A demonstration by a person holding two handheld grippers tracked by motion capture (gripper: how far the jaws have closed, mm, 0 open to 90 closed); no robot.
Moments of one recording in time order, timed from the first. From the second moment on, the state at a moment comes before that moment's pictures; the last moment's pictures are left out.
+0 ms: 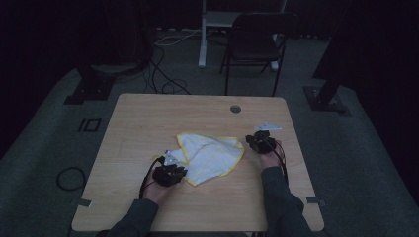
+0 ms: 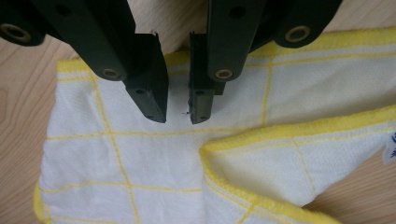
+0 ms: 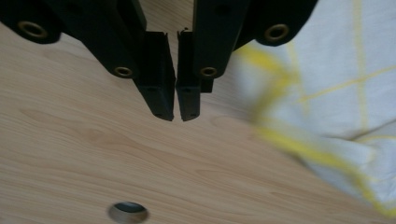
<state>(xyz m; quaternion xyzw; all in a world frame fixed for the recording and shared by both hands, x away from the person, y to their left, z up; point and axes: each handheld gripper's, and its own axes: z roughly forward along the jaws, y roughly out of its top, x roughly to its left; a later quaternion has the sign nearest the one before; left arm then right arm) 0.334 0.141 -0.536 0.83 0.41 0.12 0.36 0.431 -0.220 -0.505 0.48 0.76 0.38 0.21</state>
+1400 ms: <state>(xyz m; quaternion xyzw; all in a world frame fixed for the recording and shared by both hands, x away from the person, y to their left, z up) 0.332 0.150 -0.536 0.83 0.42 0.12 0.36 0.428 -0.219 -0.517 0.49 0.78 0.34 0.21</state>
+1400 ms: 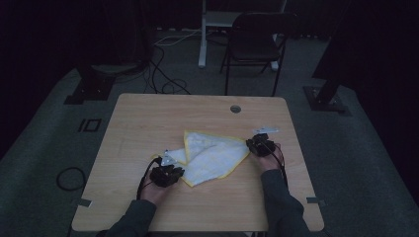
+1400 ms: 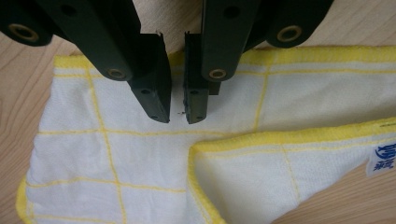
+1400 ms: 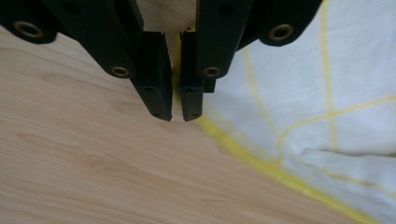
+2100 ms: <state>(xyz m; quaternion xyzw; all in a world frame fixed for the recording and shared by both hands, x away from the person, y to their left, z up) 0.340 0.152 -0.536 0.82 0.43 0.14 0.36 0.441 -0.170 -0.497 0.39 0.81 0.40 0.18</state>
